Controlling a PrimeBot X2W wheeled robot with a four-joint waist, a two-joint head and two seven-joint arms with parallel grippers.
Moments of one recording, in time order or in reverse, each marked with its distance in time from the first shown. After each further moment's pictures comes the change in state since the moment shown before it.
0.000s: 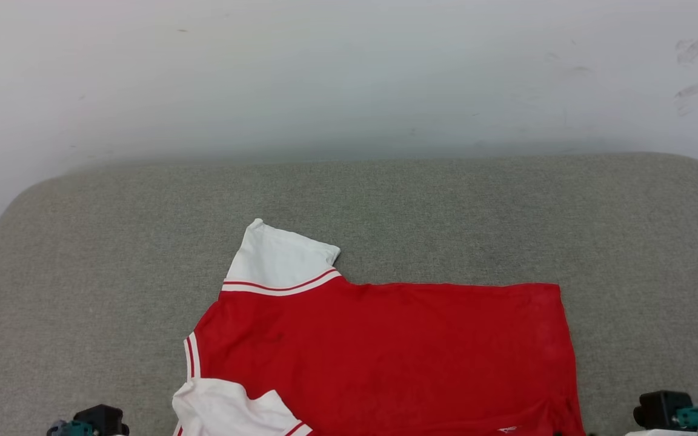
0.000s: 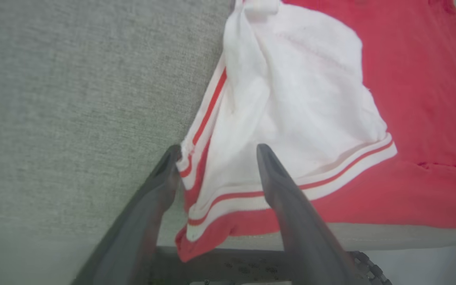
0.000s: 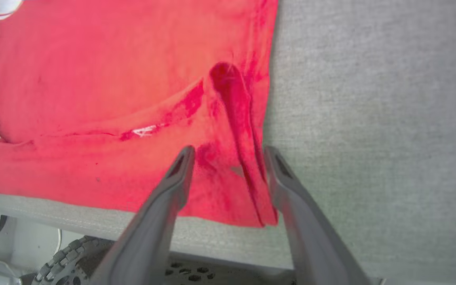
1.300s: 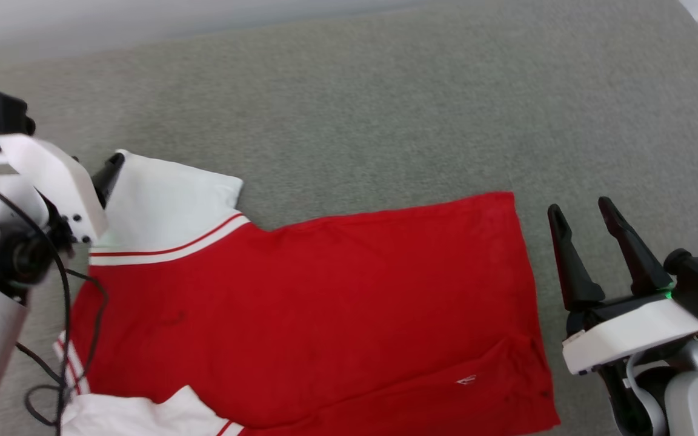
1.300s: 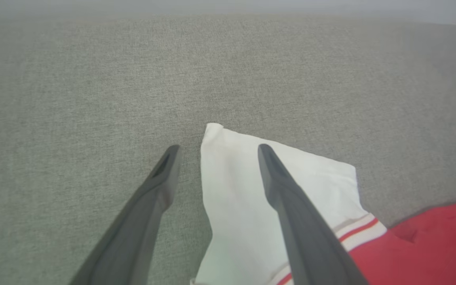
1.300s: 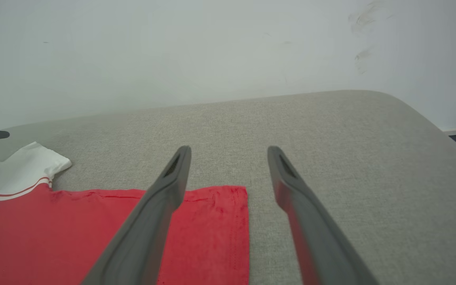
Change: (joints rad) left arm -0.810 0.084 0.006 0.295 0.150 -0.213 0.137; right arm -0.286 0.109 0.034 -0.310 -0.234 0.000 -0.464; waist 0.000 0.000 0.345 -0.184
